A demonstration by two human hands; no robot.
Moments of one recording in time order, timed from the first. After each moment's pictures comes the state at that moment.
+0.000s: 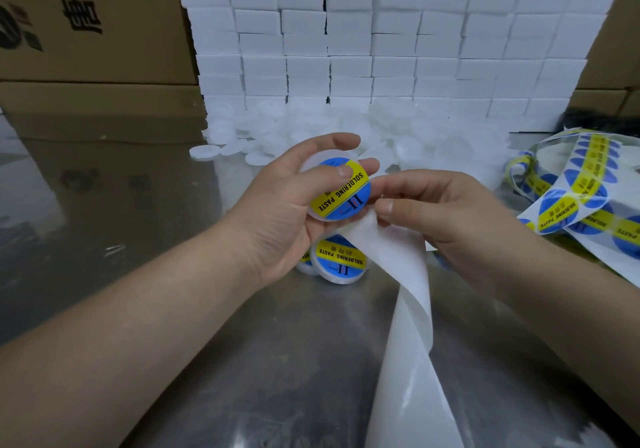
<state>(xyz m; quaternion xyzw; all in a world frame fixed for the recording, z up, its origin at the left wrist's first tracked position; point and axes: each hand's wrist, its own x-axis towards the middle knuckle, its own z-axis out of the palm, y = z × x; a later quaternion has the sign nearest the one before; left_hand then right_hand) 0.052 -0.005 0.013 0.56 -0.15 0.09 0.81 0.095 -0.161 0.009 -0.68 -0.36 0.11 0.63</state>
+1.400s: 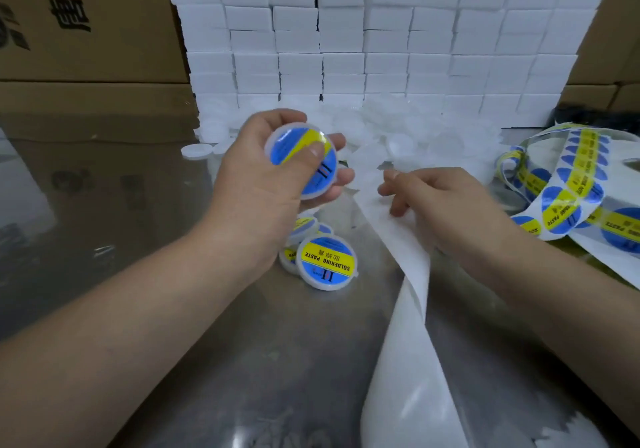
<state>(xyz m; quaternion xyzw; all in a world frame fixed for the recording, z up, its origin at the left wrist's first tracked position) 0.046 -0.012 0.020 0.63 -0.08 0.26 0.73 0.105 -0.164 0.009 -0.83 -0.21 -0.08 0.50</state>
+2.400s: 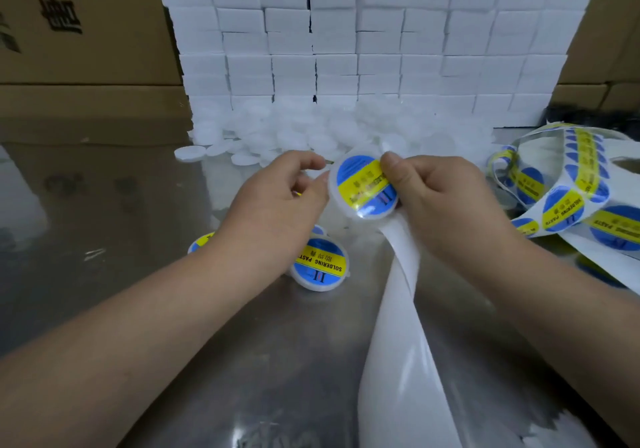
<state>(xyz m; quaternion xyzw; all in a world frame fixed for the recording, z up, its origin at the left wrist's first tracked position) 0.053 -0.012 0.003 0.81 -0.03 0.26 0.52 0.106 -0.166 0.010 -0.84 -0.26 -0.18 0.43</state>
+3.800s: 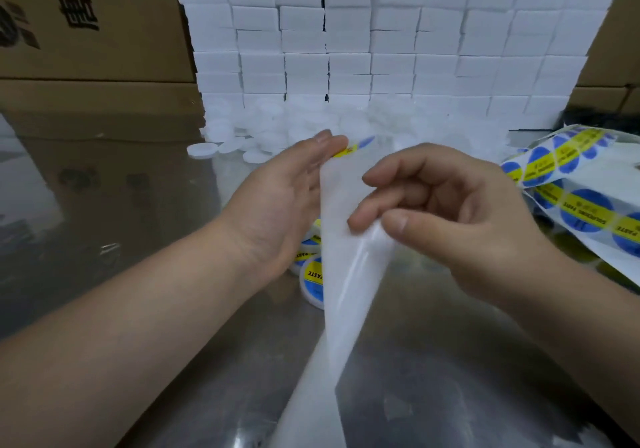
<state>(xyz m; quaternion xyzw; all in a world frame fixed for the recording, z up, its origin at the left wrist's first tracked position) 0.045 -0.011 0.017 0.61 -0.03 0.09 0.79 0.072 -0.162 0.014 -0.60 -0.48 0.00 0.64</state>
